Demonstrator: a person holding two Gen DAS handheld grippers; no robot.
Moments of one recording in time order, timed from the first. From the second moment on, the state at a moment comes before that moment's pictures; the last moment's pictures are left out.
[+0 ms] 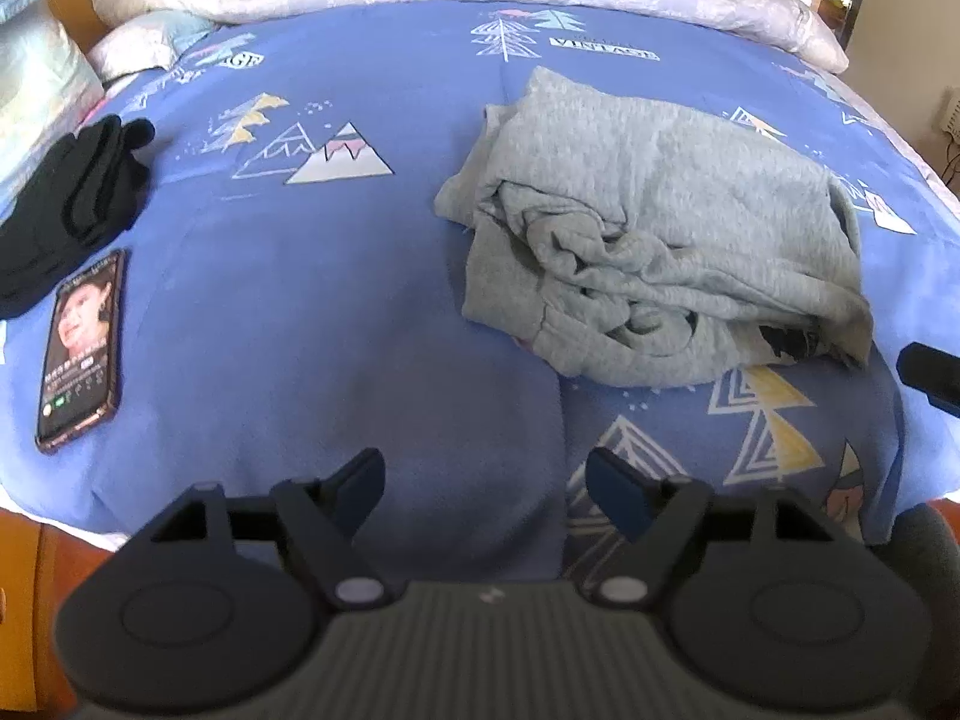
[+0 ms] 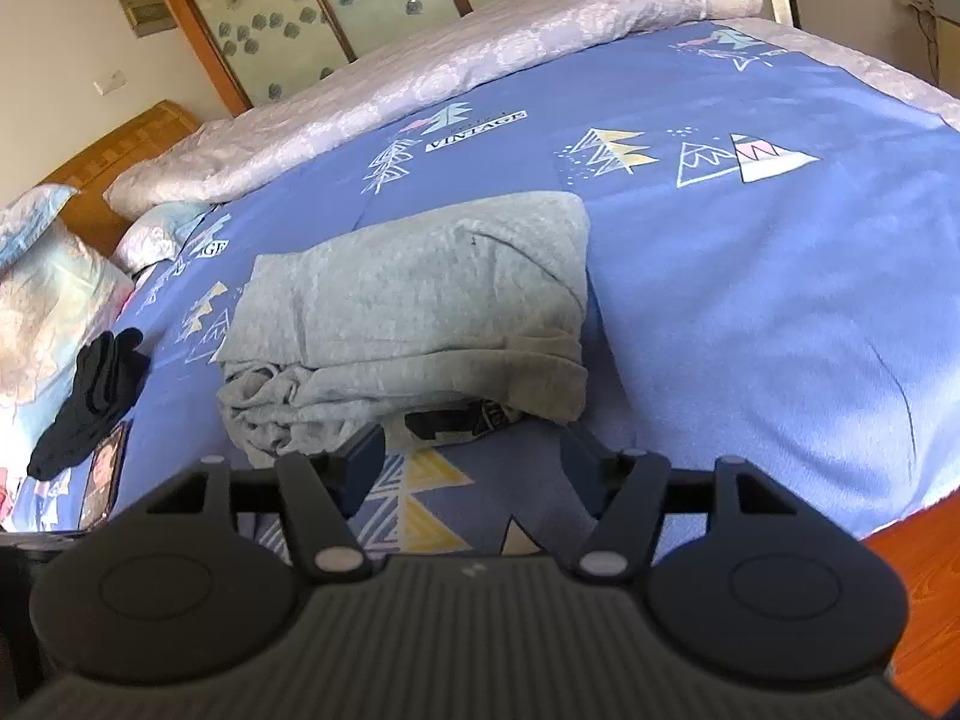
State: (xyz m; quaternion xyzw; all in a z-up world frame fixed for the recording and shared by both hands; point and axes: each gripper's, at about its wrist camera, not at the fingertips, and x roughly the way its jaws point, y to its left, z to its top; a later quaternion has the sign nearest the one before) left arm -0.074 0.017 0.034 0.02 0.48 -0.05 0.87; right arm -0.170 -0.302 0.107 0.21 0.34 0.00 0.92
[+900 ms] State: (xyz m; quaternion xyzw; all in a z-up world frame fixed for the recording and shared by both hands) left arm -0.121 0.004 0.087 0.07 0.34 -0.10 0.93; right arm -0.209 -0.291 0.141 0.21 0.29 -0.01 0.93
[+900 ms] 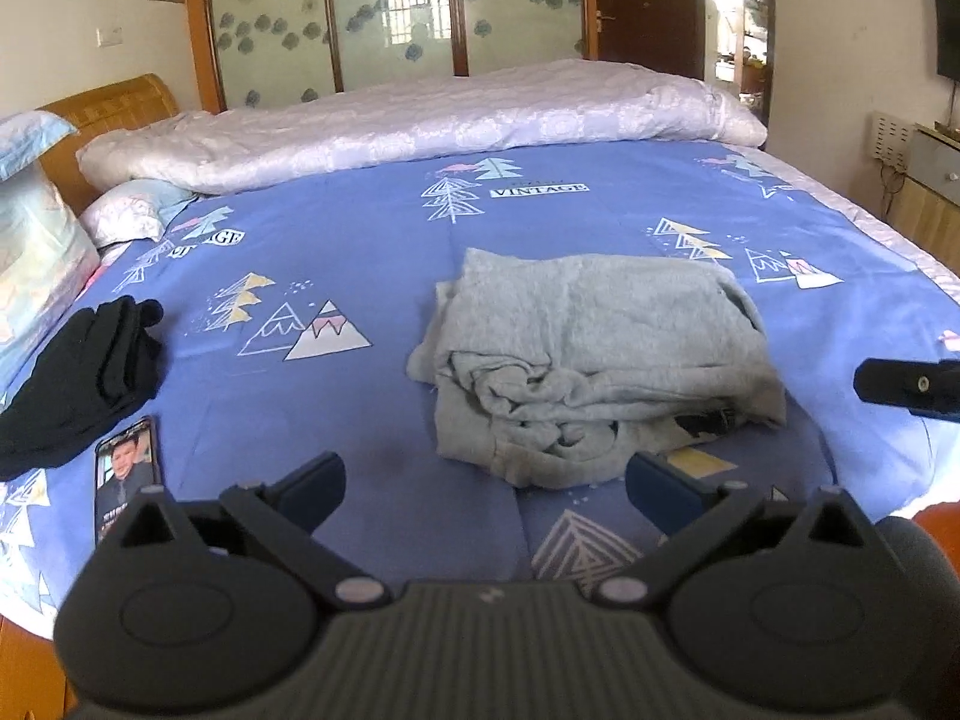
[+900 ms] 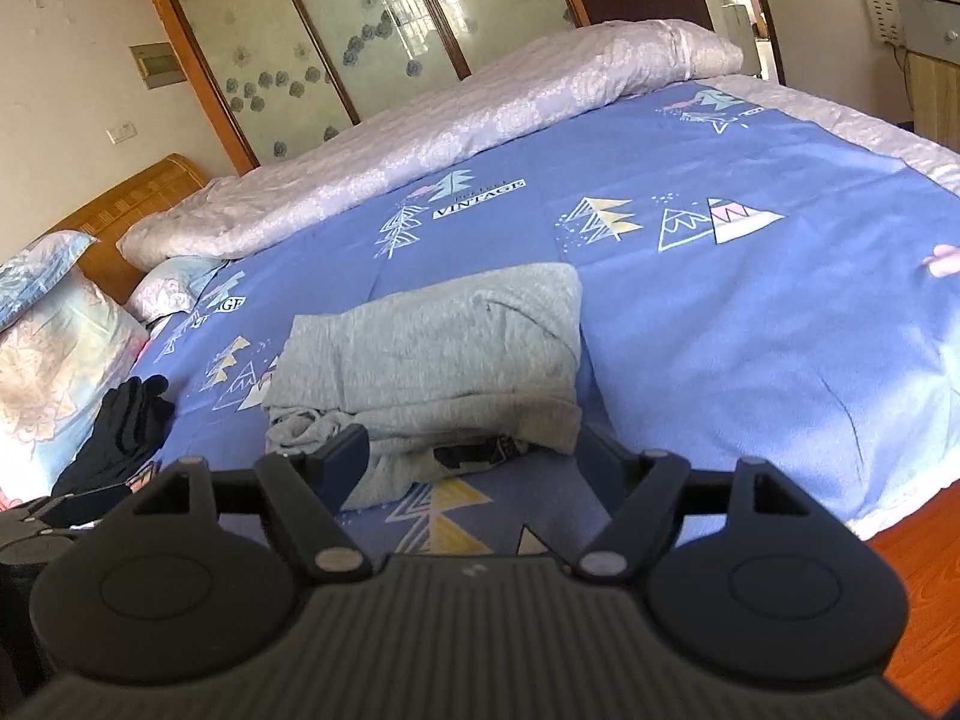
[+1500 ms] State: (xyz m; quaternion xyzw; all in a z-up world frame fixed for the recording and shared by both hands) left arm -0.117 0.002 0.085 0.11 0.36 -0.06 0.92; right arm -0.210 -0.301 0.133 0.23 0.29 0.00 0.93
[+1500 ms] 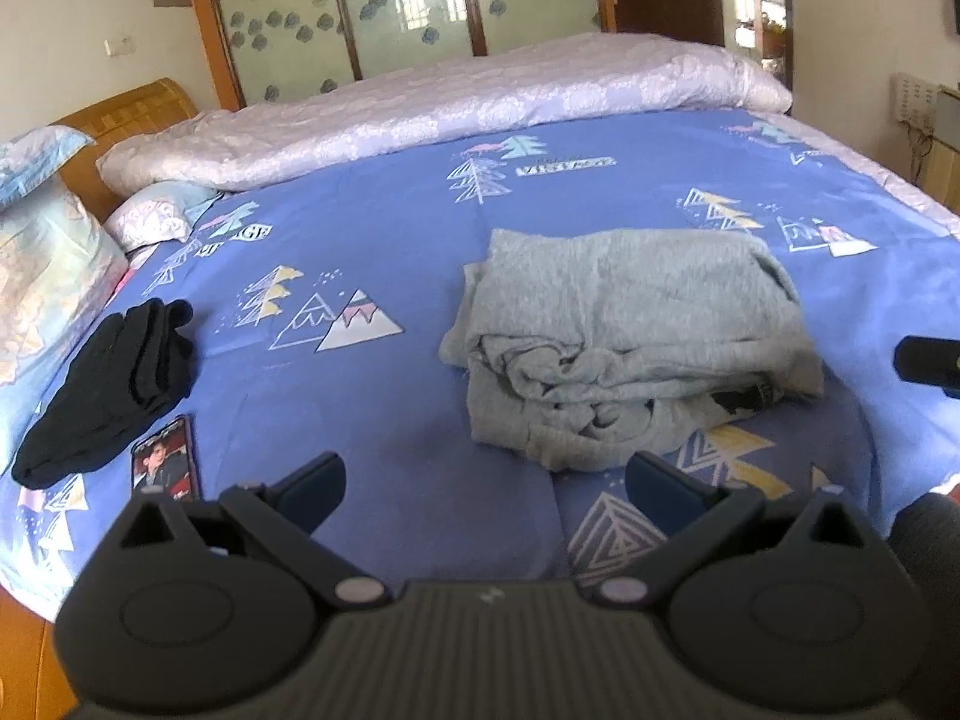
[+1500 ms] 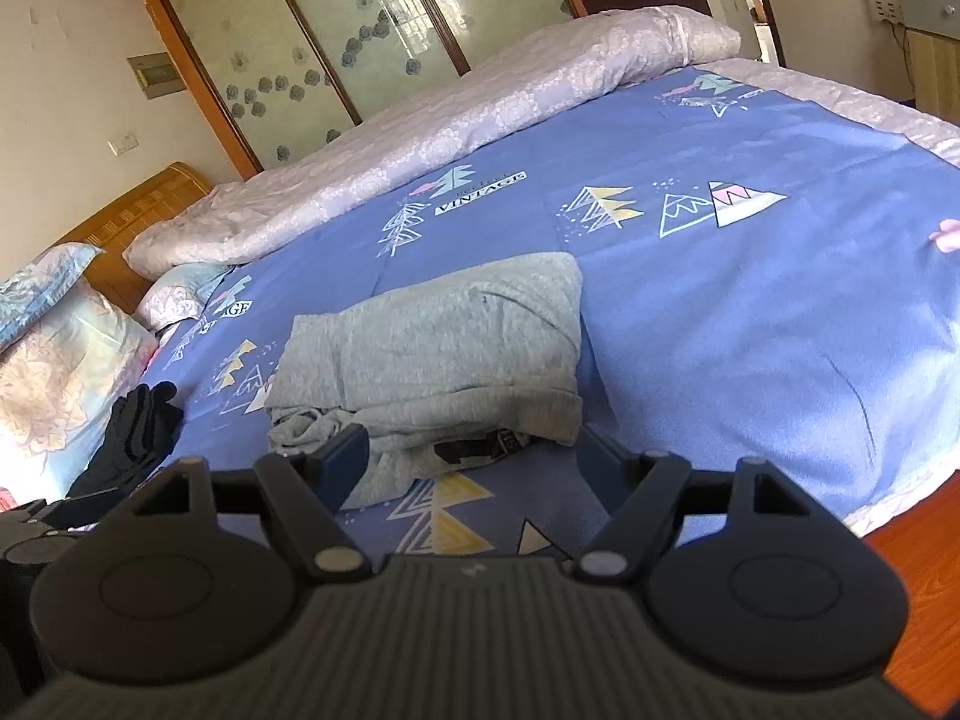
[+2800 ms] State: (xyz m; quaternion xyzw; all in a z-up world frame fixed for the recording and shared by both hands) left arm -0.108 0.018 0.081 0.09 0.39 -0.02 0.92; right arm -0.207 -0.320 0.127 0.24 0.29 -0.01 0.92
